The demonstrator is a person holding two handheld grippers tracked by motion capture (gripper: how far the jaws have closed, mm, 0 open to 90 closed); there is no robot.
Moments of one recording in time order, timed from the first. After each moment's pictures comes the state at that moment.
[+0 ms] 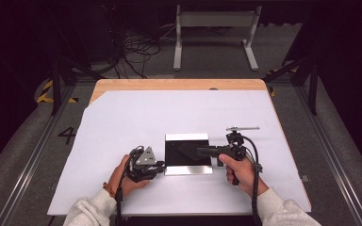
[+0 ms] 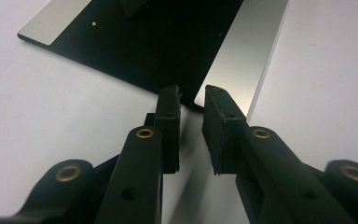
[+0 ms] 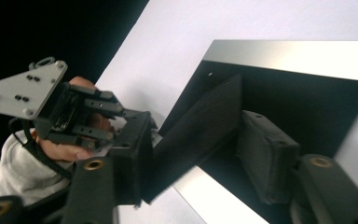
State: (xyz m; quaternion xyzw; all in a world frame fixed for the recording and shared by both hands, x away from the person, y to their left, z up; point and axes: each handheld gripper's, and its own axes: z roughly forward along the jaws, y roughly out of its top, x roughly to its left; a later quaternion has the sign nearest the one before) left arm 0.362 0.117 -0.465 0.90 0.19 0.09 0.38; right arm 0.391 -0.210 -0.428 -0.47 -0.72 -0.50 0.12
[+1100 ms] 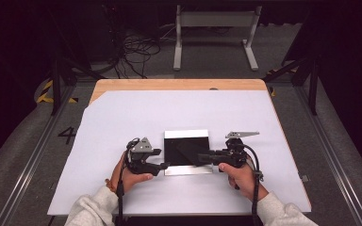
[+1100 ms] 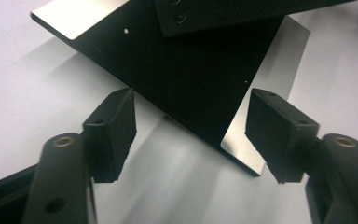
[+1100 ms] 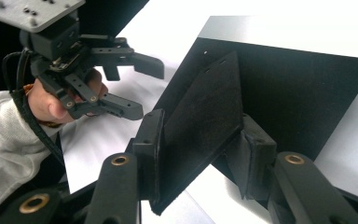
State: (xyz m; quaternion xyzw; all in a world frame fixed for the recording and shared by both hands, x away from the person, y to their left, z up) left arm 0.382 0.119 -0.460 0.86 0.26 0.05 0.43; right arm 0.375 -0.211 -0.433 -0.41 -0.76 -0.51 0.06
